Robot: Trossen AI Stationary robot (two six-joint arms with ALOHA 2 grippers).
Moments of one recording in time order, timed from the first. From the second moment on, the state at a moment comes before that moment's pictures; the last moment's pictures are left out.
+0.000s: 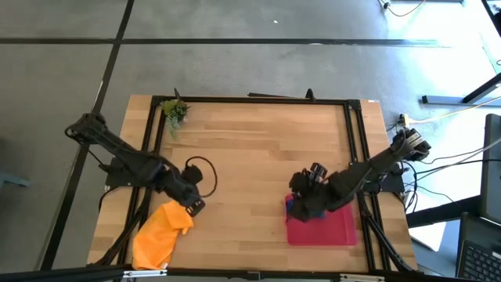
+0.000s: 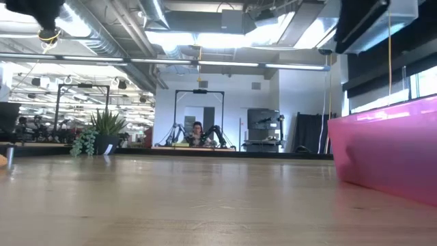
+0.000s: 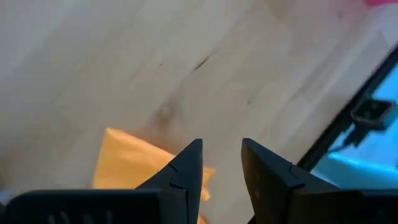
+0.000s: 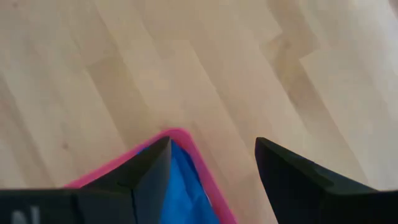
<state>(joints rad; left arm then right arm) -0.53 1.29 1.17 -1.07 -0.12 -1.33 0.52 1.58 1.38 -1.15 0.45 0.96</state>
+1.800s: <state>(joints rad) -0.76 1.76 1.16 -1.05 -0.07 -1.80 0.16 1.57 1.47 -0.69 0.02 0.41</state>
